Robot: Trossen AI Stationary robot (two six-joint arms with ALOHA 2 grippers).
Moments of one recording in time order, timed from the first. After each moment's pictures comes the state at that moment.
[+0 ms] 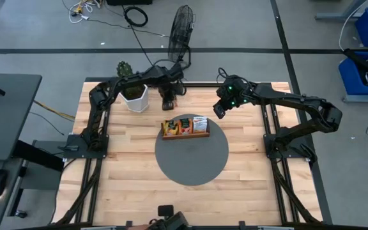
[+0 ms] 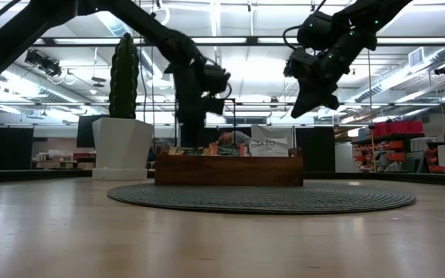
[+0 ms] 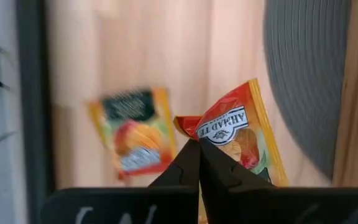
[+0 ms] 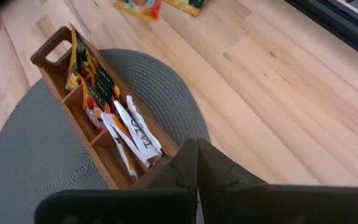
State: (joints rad) left arm 0.59 2.09 1.70 -0.94 0.04 0.53; right arm -0.54 1.34 0.94 -0.49 -0.20 0.23
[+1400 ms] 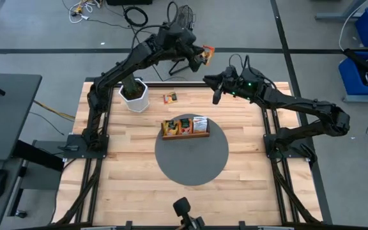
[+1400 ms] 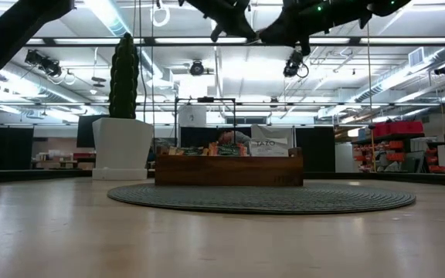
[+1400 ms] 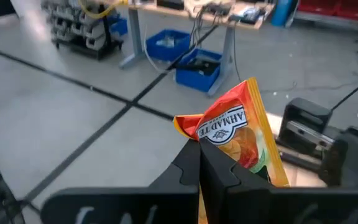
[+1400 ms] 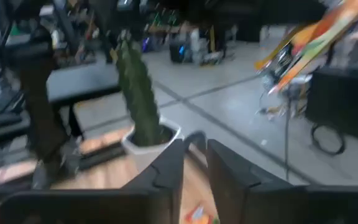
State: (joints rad) left arm 0.53 2.05 2.35 -0.61 0.04 0.00; right arm -0.45 1.22 0.94 0.19 -0.02 0.11
